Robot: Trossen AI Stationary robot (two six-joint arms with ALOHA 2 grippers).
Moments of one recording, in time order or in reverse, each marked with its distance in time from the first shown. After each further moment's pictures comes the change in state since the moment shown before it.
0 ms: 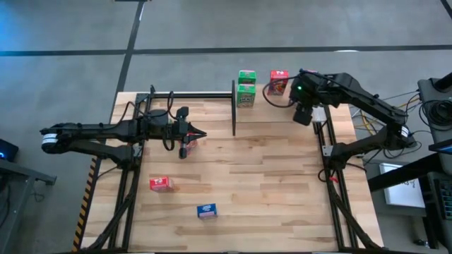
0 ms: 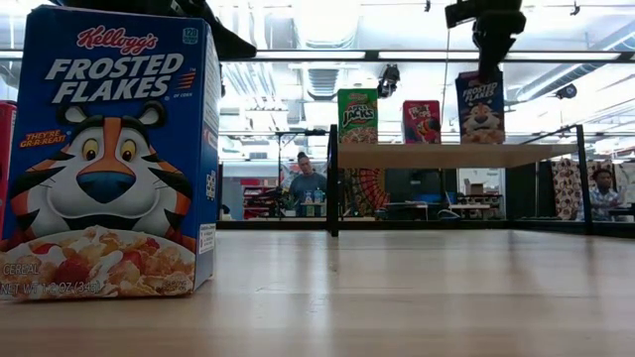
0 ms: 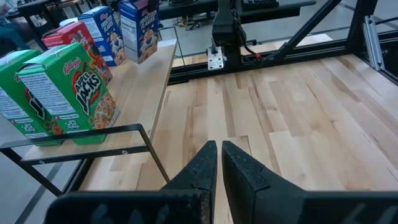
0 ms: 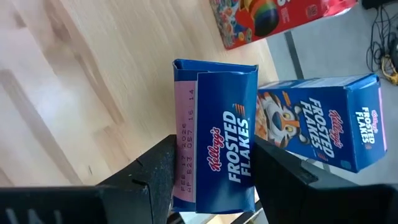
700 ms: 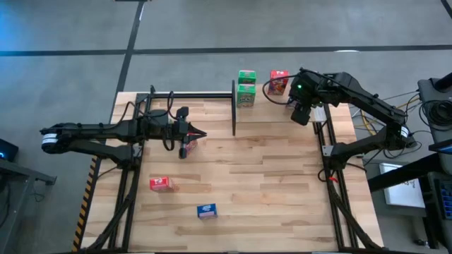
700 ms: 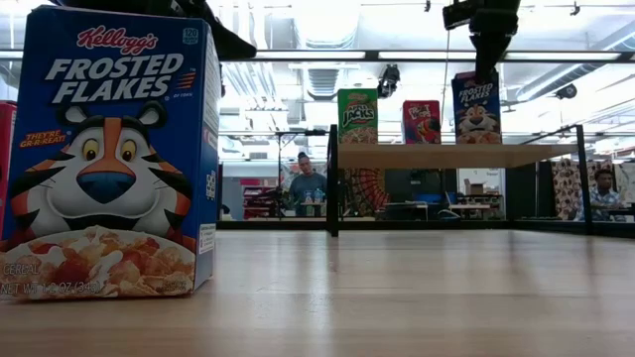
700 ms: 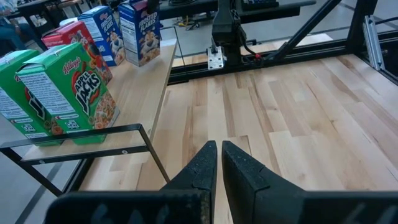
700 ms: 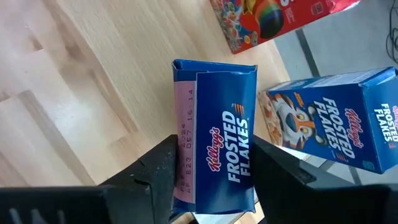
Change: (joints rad) left arm 0.000 0.000 0.000 0.000 0.000 0.000; right arm -0.017 0.001 -0.004 0.021 -0.048 0.069
